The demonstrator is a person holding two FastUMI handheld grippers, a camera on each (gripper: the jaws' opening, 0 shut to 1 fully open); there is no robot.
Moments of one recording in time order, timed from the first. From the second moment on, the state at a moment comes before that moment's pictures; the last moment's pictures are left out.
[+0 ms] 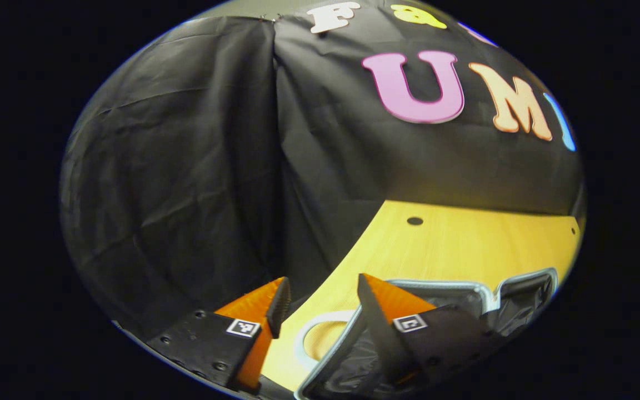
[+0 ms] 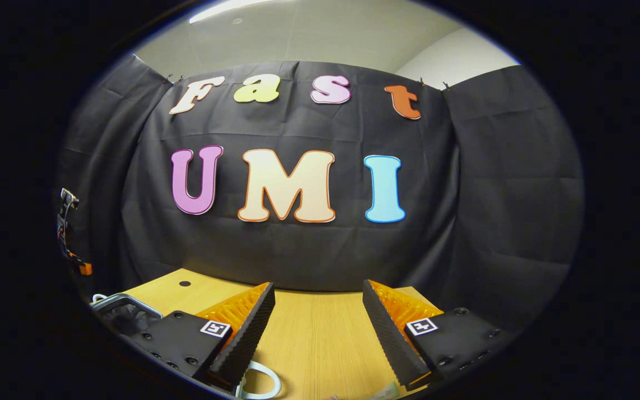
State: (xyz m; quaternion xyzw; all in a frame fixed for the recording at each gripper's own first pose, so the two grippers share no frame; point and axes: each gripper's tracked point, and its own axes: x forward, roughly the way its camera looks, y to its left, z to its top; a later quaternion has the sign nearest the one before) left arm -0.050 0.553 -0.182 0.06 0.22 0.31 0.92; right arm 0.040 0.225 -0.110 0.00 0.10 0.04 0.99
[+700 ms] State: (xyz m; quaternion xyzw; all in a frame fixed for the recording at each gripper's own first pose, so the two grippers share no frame) left arm -0.031 0.382 -0.065 0.05 0.05 0.25 0.96; right arm 0.018 0.204 -0.090 0.03 0.07 0.11 0.99
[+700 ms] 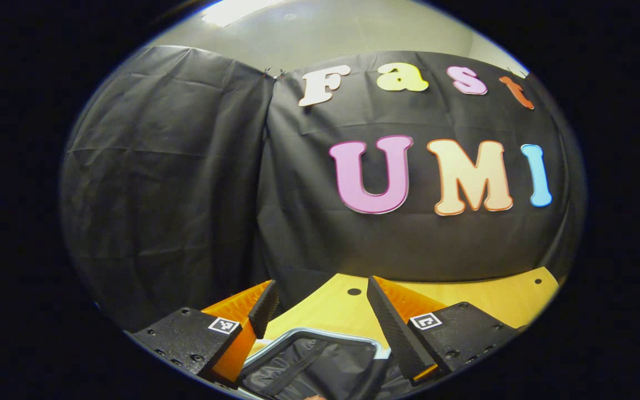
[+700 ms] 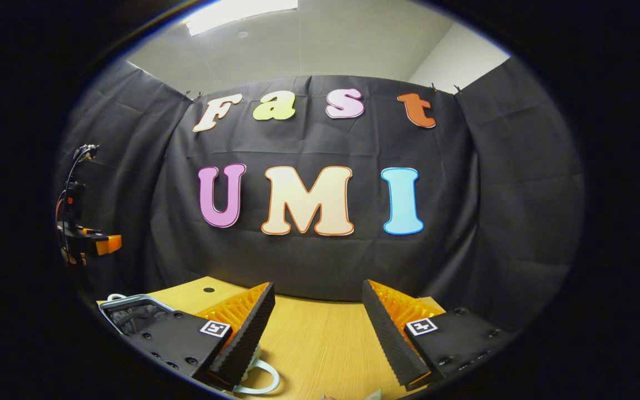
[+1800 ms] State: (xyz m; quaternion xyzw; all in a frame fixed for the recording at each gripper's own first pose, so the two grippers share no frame) left arm -0.029 0.090 -0.075 0.06 0.06 0.08 0.99; right arm -0.007 0.076 -0.074 0.05 0.05 0.13 0.99
